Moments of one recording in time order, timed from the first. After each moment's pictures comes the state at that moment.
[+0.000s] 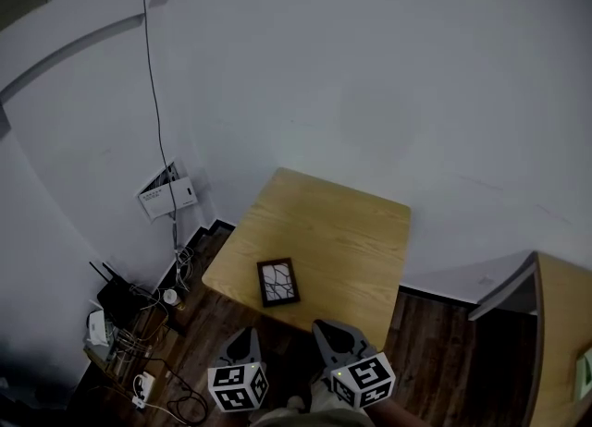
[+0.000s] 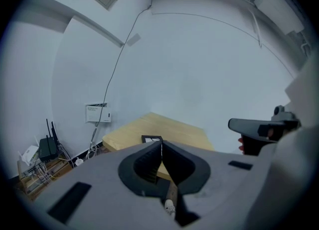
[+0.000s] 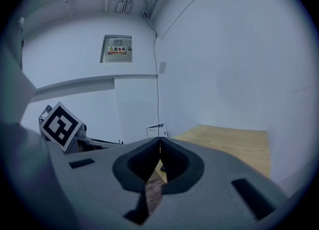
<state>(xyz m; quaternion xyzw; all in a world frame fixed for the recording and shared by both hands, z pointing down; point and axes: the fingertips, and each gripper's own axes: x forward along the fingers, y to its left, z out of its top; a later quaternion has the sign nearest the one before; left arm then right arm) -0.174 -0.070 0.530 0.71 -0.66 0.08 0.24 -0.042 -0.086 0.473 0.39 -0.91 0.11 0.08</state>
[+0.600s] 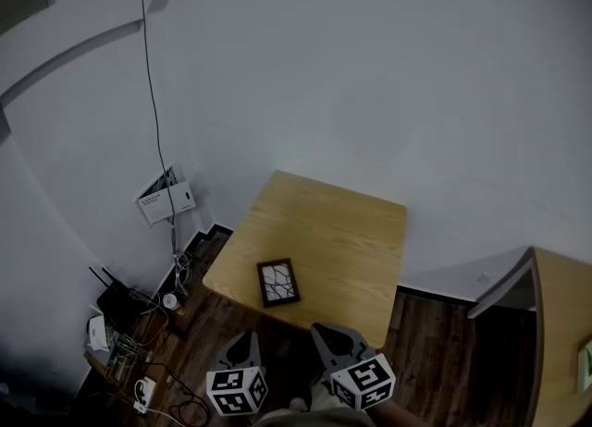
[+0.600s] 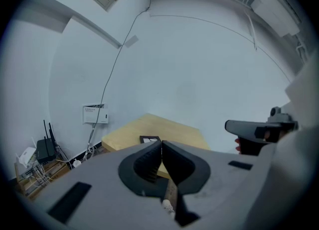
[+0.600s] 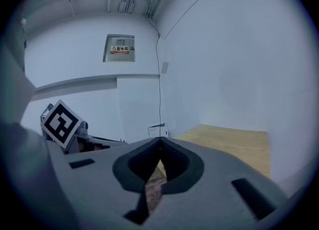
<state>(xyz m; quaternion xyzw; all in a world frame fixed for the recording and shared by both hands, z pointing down) -0.175 -0.056 0.524 0.72 -0.65 0.07 0.23 -0.049 -0.069 0.470 0.39 -0.91 0.10 0.08</state>
